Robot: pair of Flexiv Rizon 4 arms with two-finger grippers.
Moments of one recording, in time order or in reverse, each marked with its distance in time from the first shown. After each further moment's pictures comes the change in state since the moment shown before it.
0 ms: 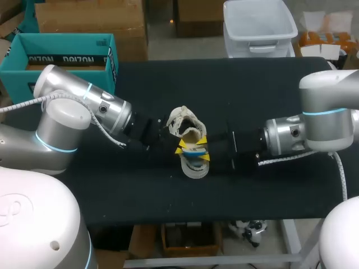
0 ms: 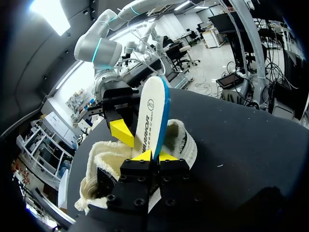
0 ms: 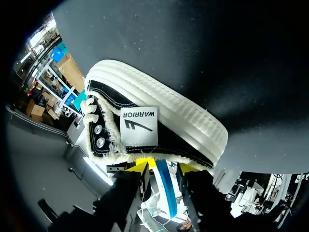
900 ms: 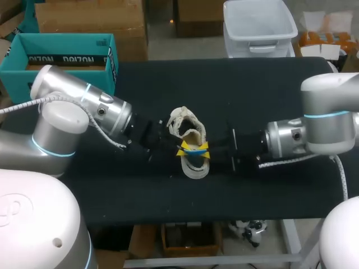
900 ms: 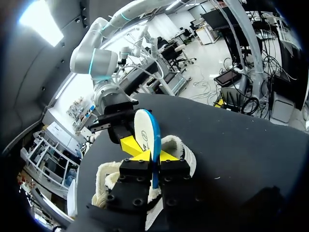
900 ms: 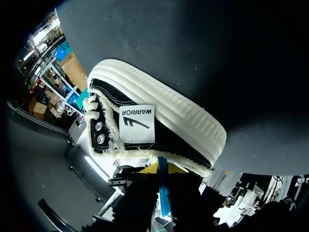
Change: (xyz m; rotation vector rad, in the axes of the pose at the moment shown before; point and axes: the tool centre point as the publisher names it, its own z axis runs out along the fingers) left arm 0.002 -0.029 -0.003 0.006 -0.012 0.081; right arm -0.003 0.001 -0.001 -0.011 0.014 -0.020
